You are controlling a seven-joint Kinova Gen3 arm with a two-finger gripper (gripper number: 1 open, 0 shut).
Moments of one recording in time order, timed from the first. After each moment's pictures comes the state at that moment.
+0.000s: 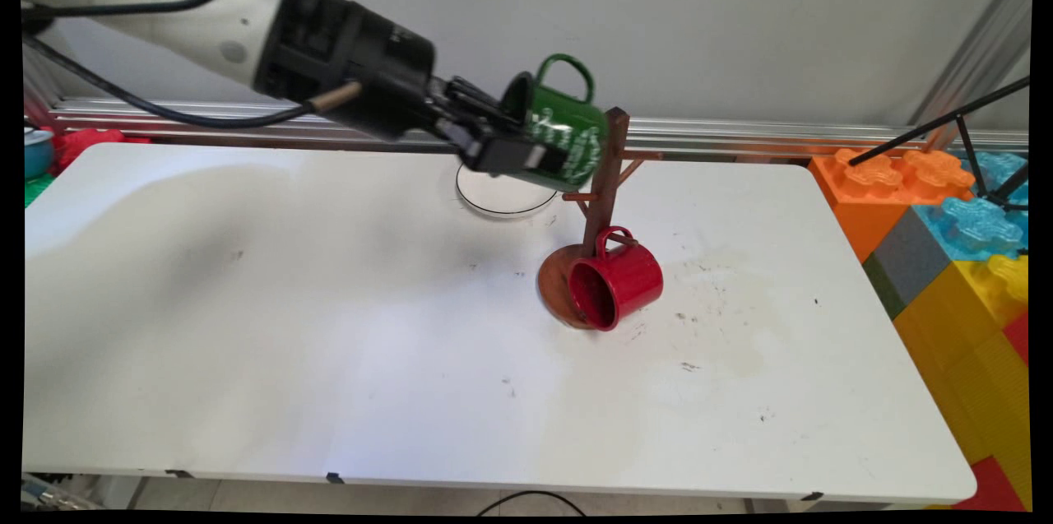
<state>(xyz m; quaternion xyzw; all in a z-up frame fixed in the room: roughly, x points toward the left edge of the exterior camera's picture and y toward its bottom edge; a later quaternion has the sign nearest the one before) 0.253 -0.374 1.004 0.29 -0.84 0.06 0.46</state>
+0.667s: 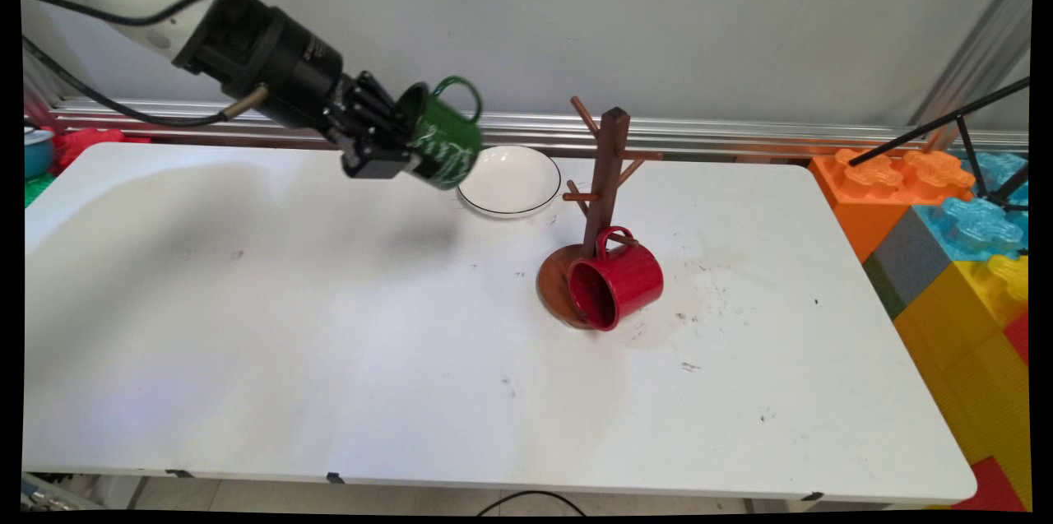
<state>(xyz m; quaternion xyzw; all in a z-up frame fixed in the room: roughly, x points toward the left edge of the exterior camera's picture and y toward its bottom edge) 0.326 -0.400 1.001 0.23 -0.92 0.12 0.31</state>
